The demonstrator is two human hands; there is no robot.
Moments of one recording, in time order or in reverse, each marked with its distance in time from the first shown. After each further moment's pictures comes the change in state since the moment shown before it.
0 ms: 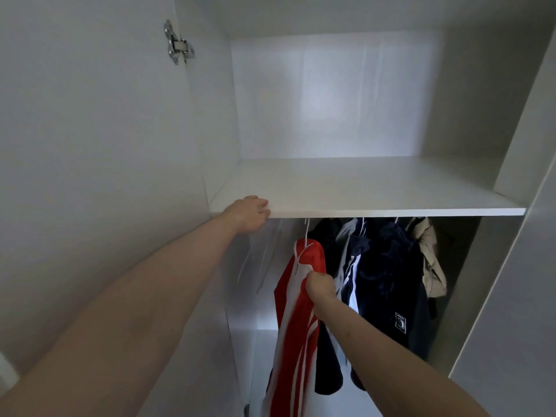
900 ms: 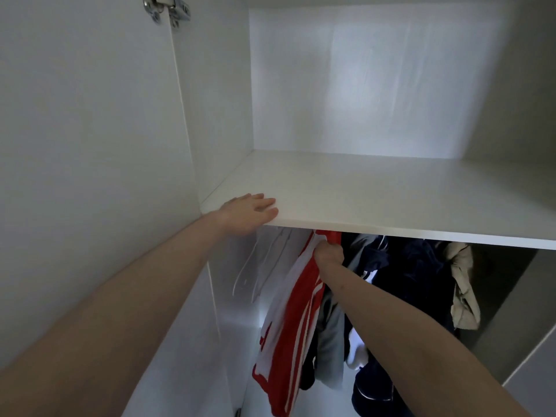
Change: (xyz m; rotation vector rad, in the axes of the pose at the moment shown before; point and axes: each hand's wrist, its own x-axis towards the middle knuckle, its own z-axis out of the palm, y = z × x) left_hand 0.038 -0.021 0.012 -0.070 -0.052 -0.043; right_hand 0.146 -0.078 0.030 0.013 0.018 -0.093
